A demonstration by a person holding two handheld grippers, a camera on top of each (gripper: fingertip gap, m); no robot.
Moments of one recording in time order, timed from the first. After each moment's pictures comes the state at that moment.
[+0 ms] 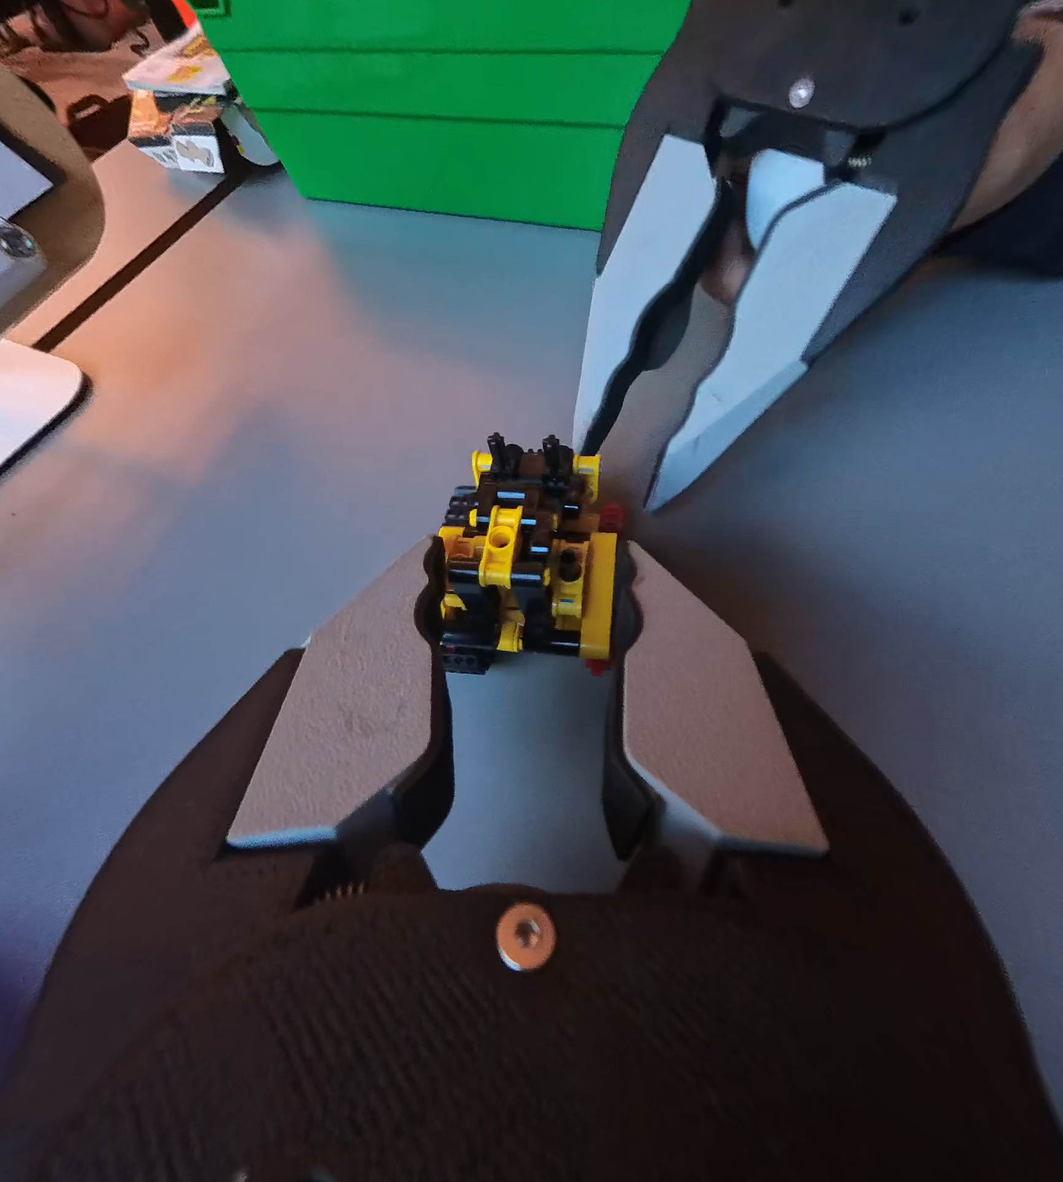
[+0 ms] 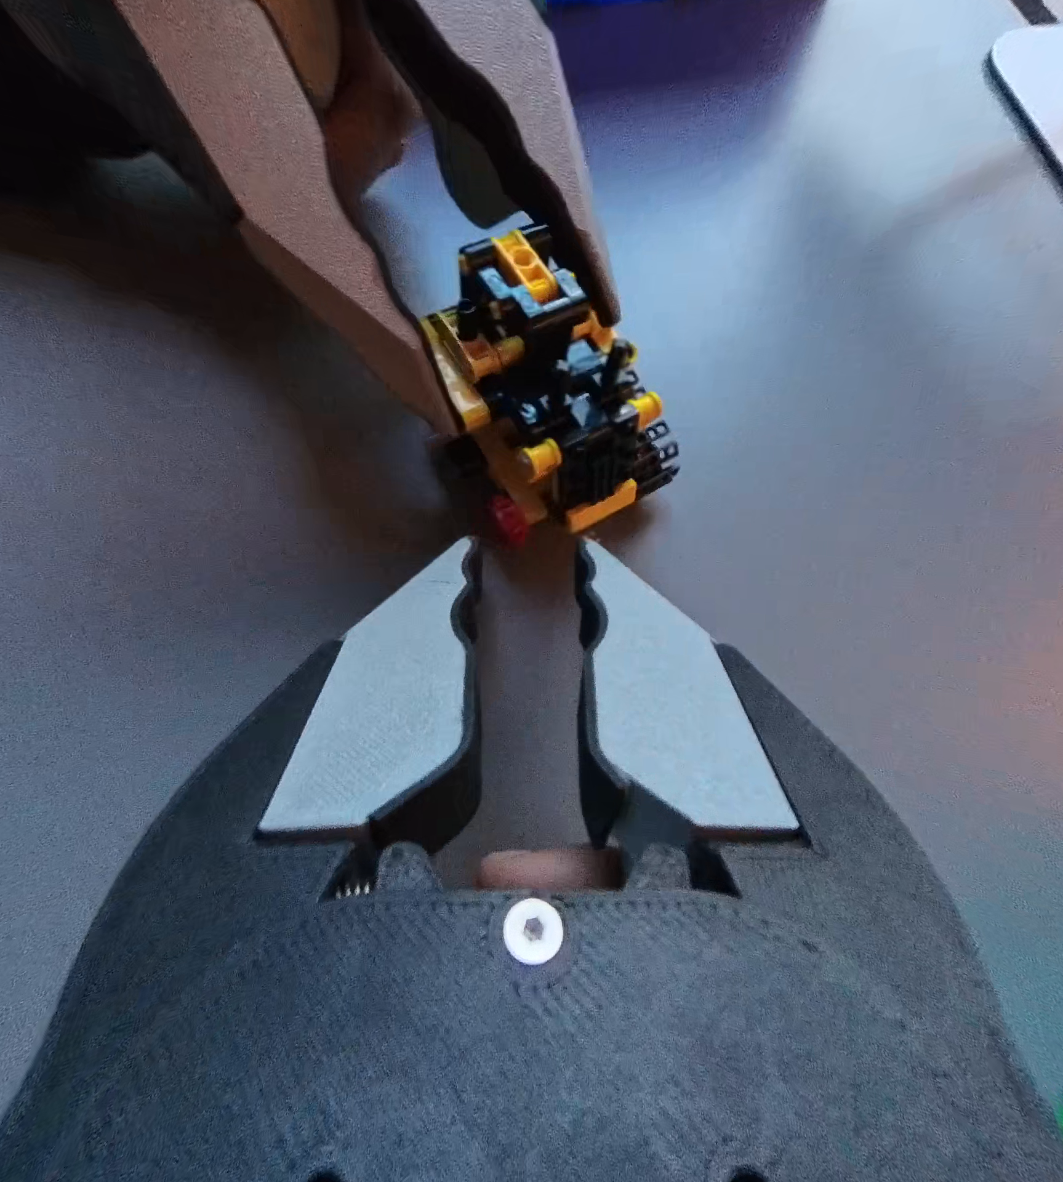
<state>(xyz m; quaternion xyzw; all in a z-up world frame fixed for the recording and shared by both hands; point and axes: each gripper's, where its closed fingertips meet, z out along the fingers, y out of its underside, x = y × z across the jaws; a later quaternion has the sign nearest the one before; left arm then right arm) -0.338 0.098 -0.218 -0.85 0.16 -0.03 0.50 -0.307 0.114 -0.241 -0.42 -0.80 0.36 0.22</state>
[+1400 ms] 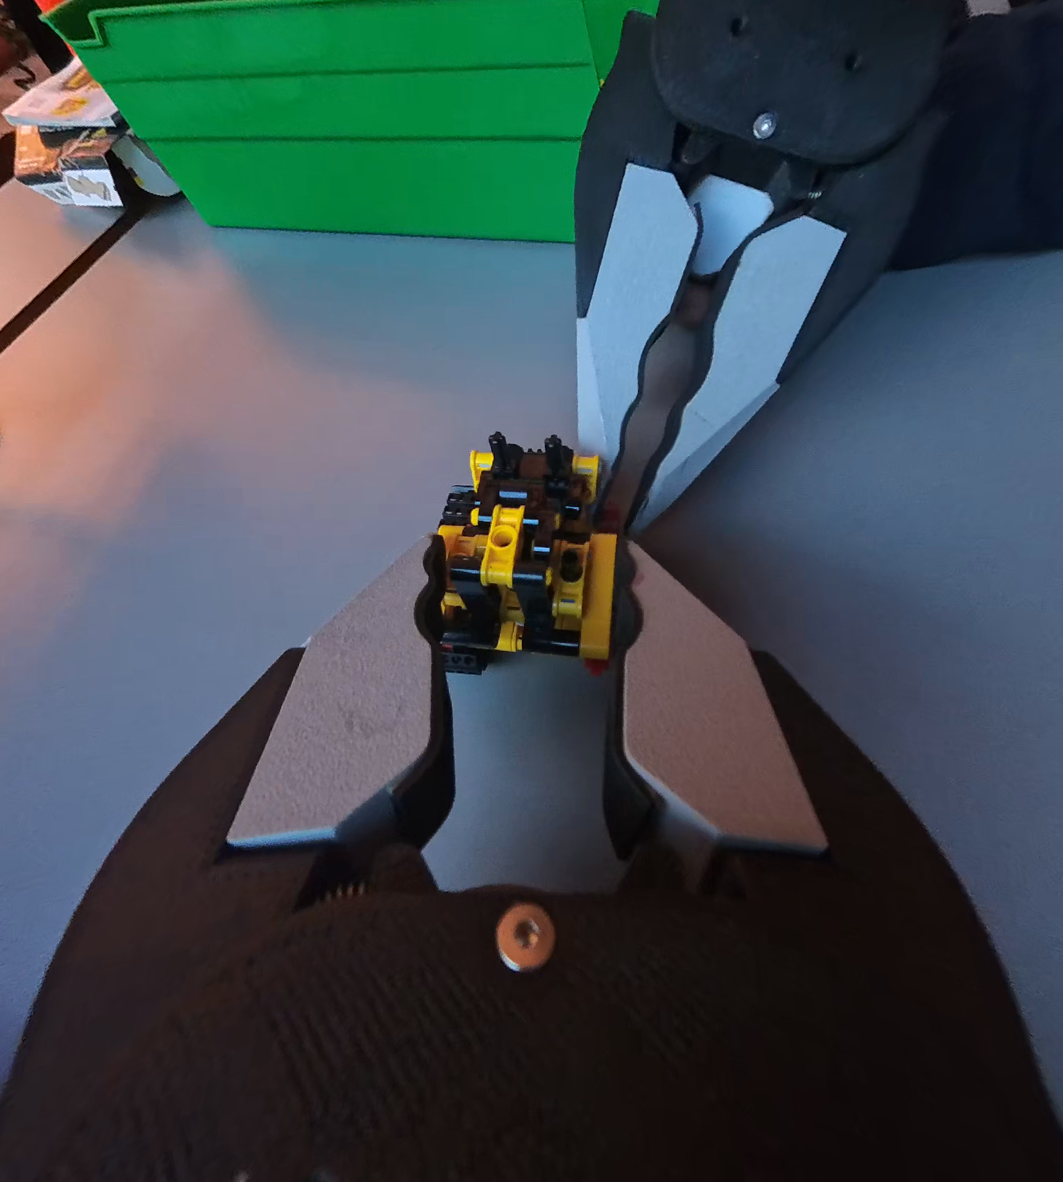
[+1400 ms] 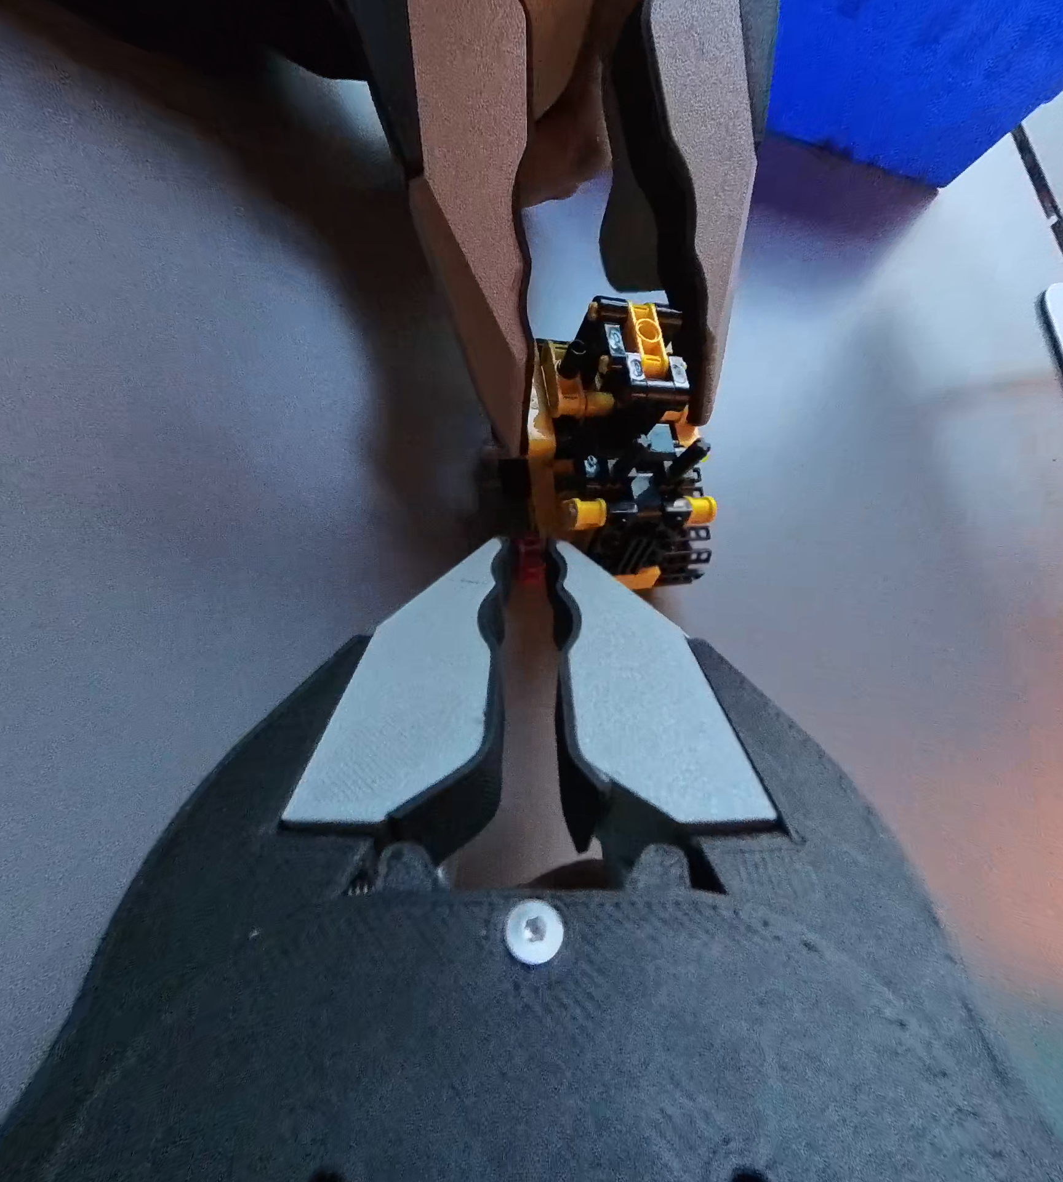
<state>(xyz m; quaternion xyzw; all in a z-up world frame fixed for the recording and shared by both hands) -0.318 0.091 -0.218 -0.84 0.21 -0.06 0.50 -0.293 0.088 -0.241 -0.27 -0.85 0.36 0.26</state>
